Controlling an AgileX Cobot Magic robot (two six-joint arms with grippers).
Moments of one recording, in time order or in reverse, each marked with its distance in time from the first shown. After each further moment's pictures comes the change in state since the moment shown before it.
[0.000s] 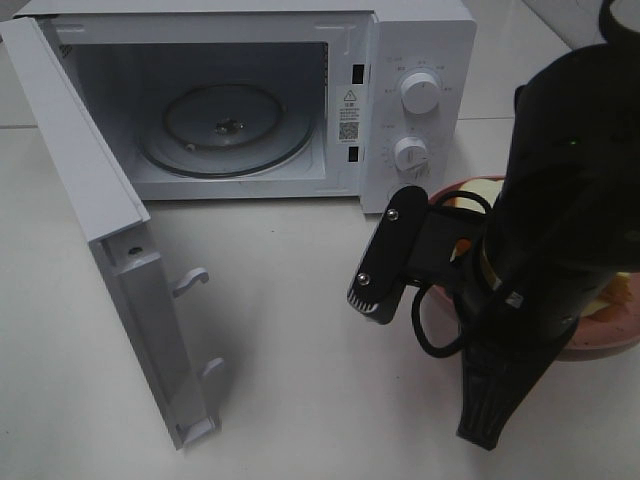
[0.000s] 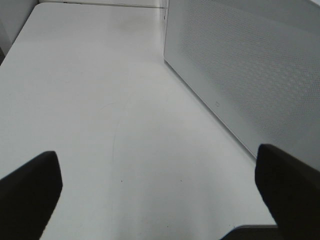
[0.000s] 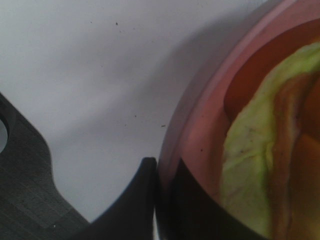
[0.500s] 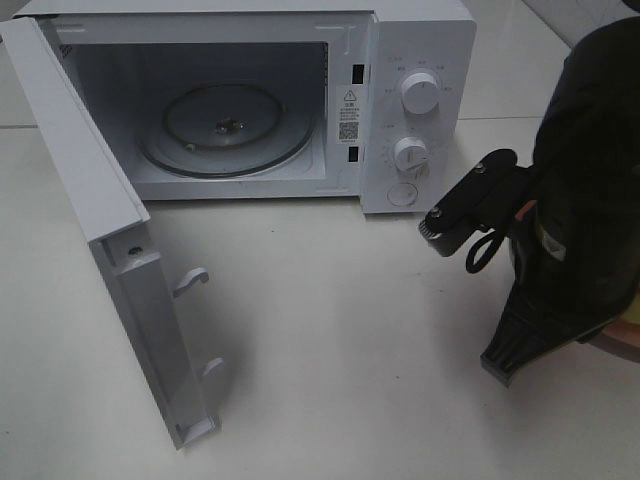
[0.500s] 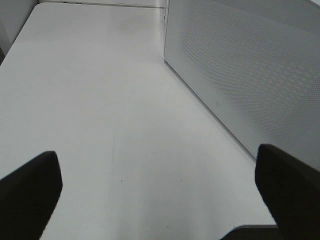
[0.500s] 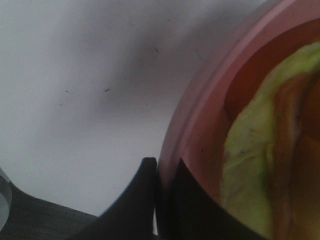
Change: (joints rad) left arm 0.000 0.000 0.000 0.000 0.000 0.000; right arm -0.190 0.009 0.000 0.000 0.078 0.216
